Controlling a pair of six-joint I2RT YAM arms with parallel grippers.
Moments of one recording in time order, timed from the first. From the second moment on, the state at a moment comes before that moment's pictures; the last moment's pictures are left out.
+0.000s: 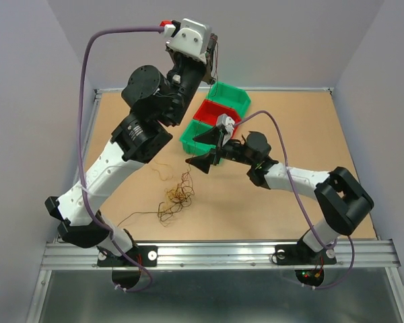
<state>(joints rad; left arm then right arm) -0.95 1.49 2.03 -0.08 -0.40 0.24 0.71 1.60 0.86 0.91 -0.58 0.23</state>
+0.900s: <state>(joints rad) -0.95 1.26 1.60 0.15 -0.46 0.30 0.80 1.69 0.85 0.94 -0.48 0.19</state>
